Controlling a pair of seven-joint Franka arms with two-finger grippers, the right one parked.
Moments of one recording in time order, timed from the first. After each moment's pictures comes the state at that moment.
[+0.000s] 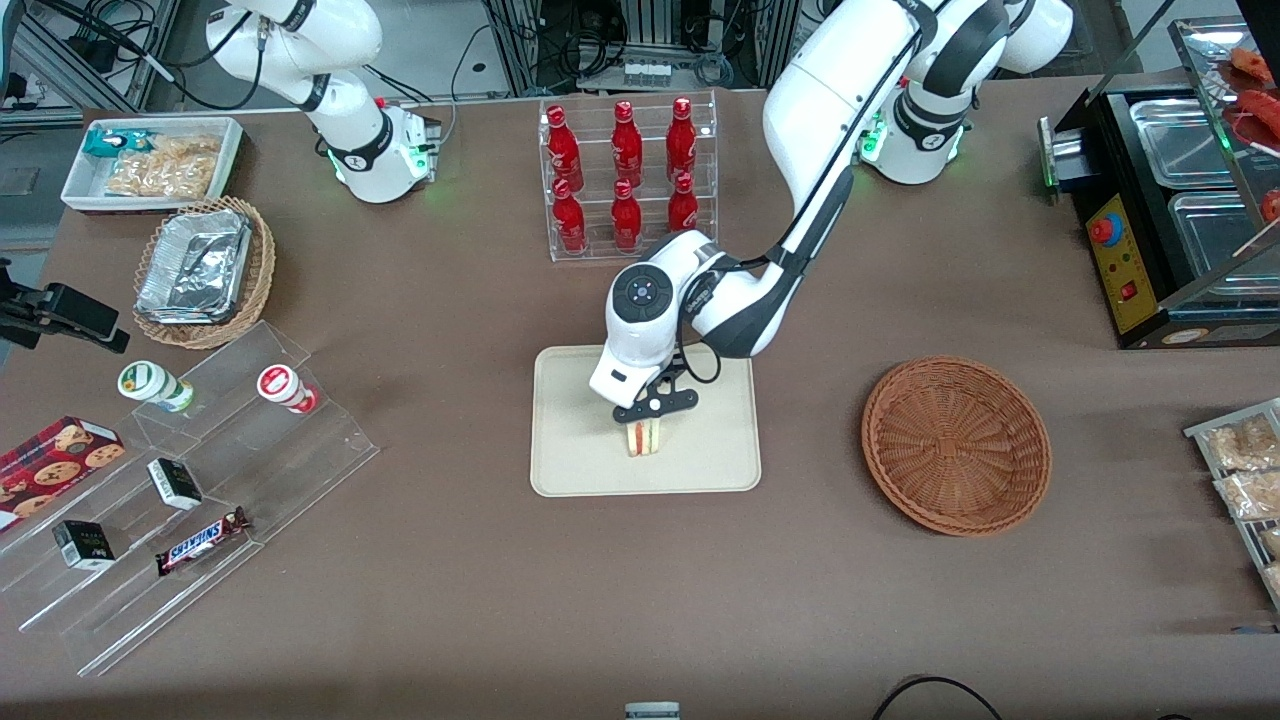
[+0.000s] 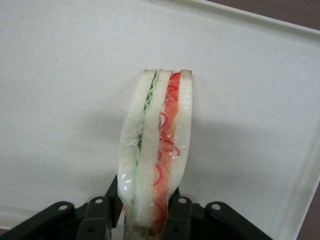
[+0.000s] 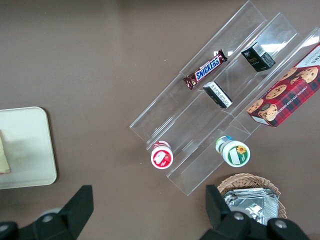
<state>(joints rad) -0.74 0.78 -0.08 -1.42 0.00 2.23 -1.04</state>
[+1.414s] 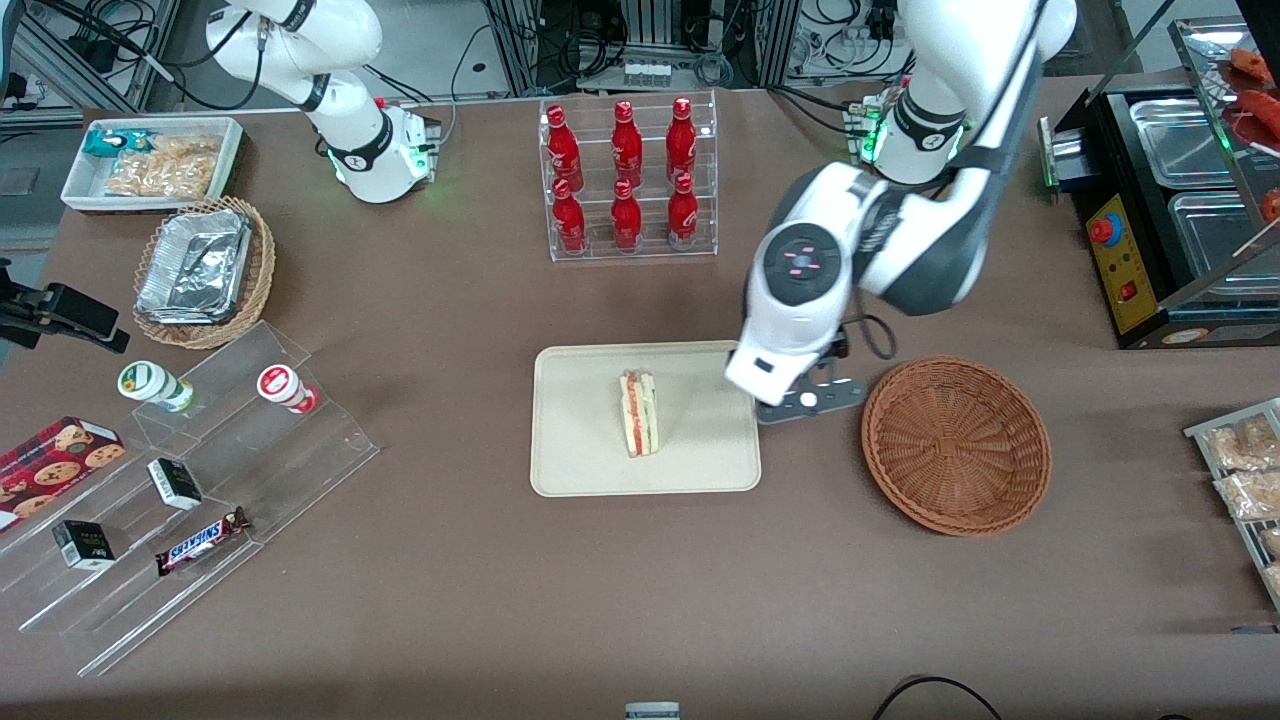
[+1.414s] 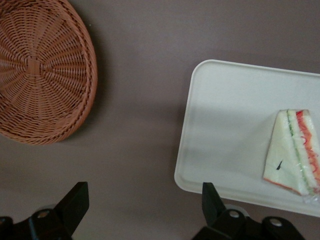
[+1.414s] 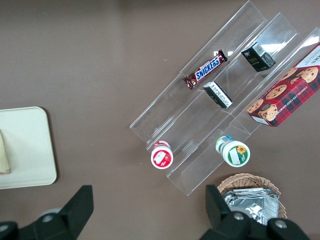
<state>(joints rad) -0.49 0.36 -0.03 -1.58 0.03 1.76 -0.67</state>
